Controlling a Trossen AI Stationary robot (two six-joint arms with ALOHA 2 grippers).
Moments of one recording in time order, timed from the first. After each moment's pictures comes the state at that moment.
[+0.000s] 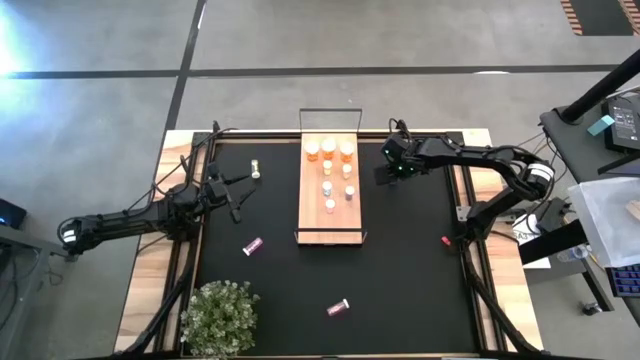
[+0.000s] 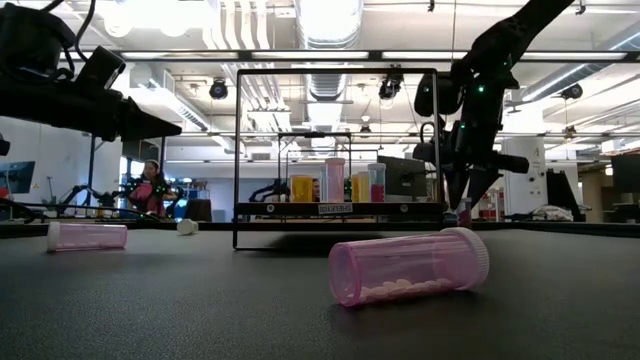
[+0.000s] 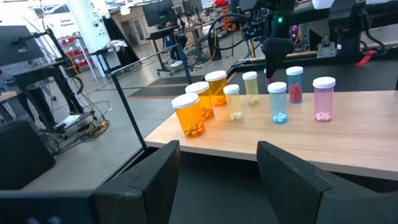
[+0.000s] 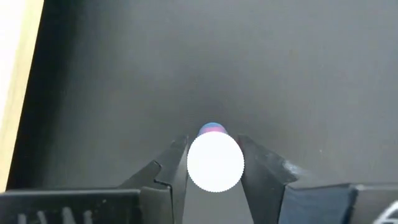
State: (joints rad) left arm 0.26 0.21 0.01 0.08 -0.27 0.22; right arm -0.58 1.52 0.89 -0.65 0.10 0.70
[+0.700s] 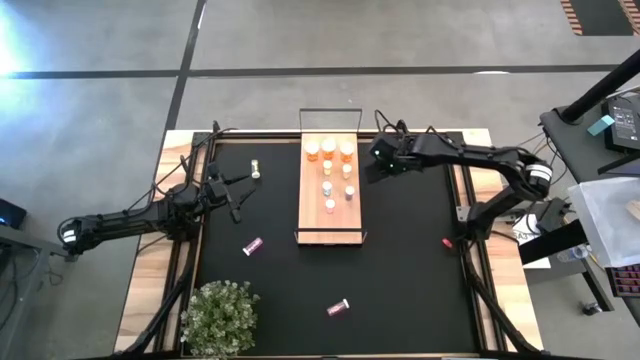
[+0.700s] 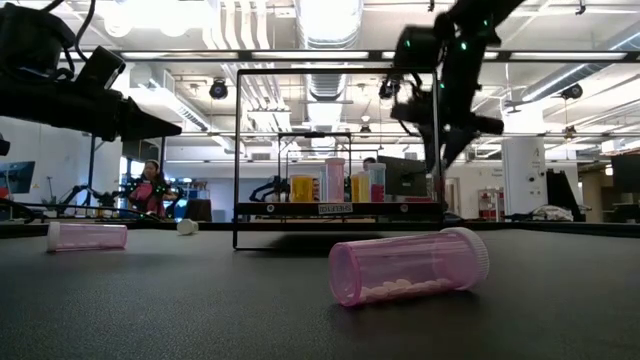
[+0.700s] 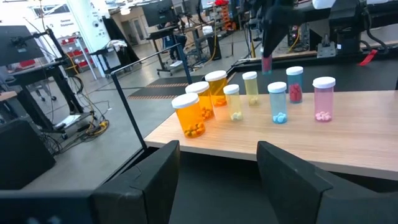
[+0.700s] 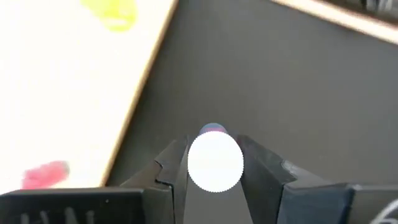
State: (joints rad) left arm 0.26 0.21 0.01 0.08 -0.27 0.22; right arm -0.43 1.52 1.13 -0.83 0.22 0.73
